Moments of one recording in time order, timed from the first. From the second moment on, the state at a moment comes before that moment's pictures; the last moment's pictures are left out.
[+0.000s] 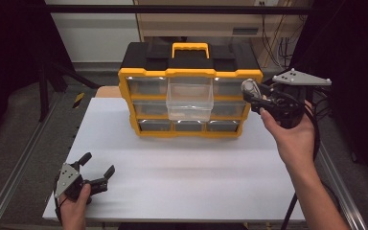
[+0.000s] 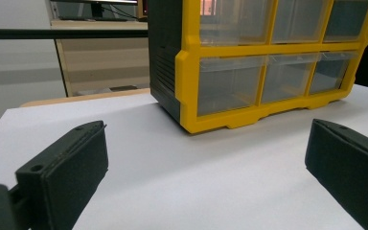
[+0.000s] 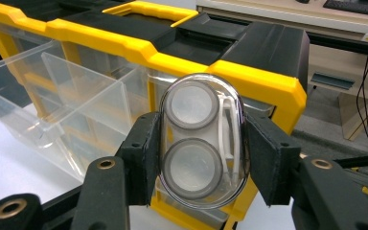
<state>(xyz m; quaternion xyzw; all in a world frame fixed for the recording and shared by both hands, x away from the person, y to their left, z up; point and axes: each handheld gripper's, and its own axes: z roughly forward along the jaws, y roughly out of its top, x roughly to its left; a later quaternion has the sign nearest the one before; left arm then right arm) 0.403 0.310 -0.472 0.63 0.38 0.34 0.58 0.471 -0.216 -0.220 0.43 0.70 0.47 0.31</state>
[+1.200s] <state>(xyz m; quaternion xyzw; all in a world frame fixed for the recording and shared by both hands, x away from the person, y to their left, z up) 0.403 0.307 -0.472 0.64 0.37 0.34 0.58 0.483 -0.175 -0.193 0.40 0.71 0.48 0.32</state>
